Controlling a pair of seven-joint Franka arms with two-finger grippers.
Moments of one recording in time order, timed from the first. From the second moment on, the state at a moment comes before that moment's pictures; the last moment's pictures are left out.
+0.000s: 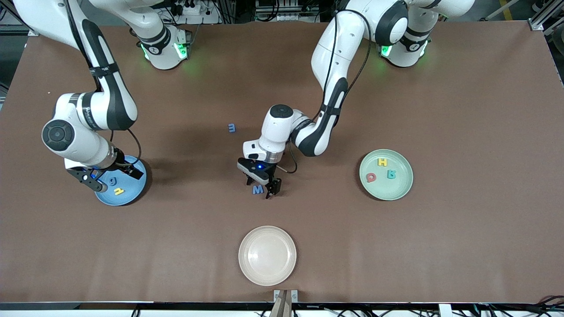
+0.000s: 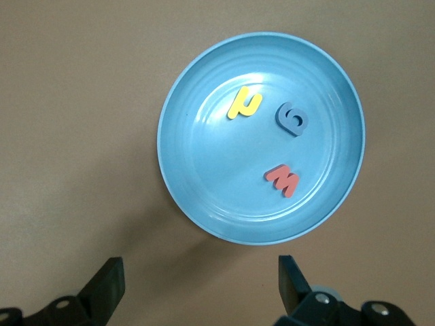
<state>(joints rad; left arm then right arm) -1.04 1.17 0.29 -1.20 -0.04 2.92 -0.30 0.15 0.29 -0.14 -2.05 -0.06 2.25 0.66</state>
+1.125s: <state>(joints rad) -1.03 1.17 0.28 -1.19 -0.04 2.93 -0.45 0.15 0.29 -0.14 -2.05 -0.06 2.22 0.67</state>
